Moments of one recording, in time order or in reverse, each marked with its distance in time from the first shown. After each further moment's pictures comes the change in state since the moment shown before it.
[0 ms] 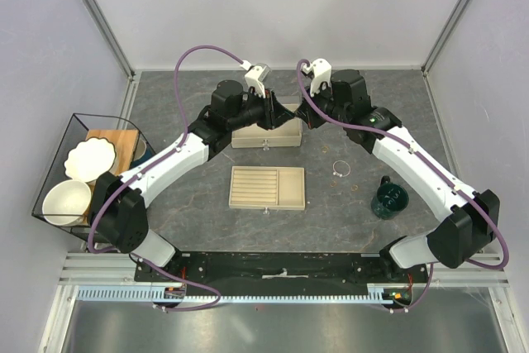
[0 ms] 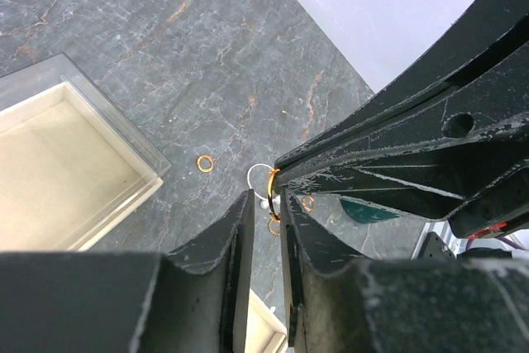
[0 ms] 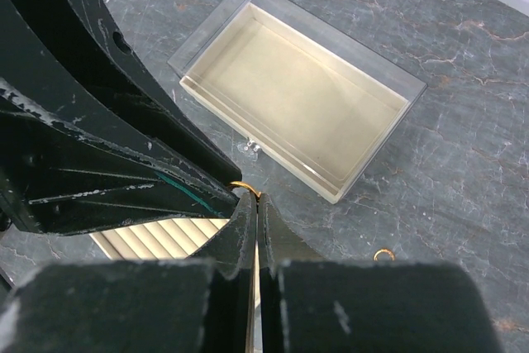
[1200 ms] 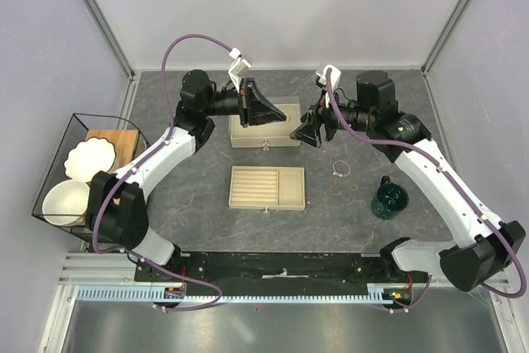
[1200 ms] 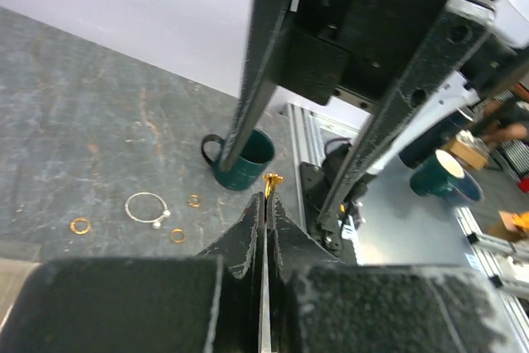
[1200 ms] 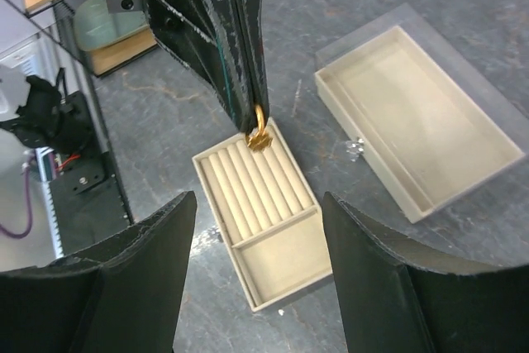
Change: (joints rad) left arm 0.185 0.006 -0.019 0.407 0.749 -0.159; right arm -0.063 -0.165 -0.010 -0.110 -0.429 -0.103
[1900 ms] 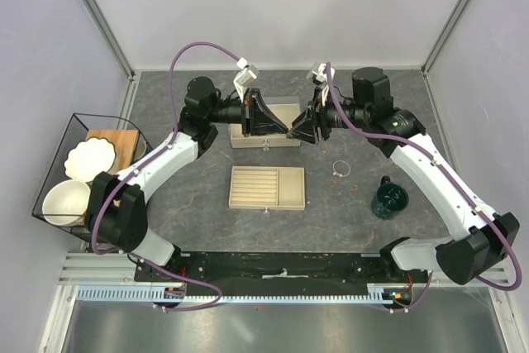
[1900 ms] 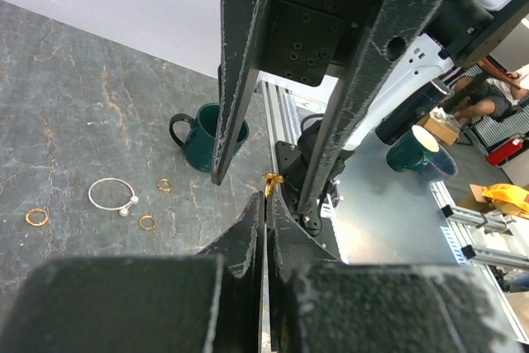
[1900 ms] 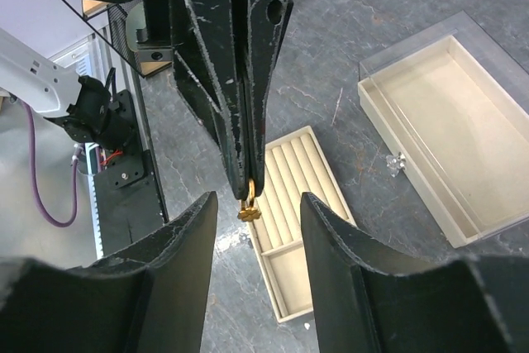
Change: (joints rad) left arm -0.036 -0.013 -0.061 0.035 0.076 -0.010; right arm 0.000 0.051 0.027 0.016 -0.139 0.043
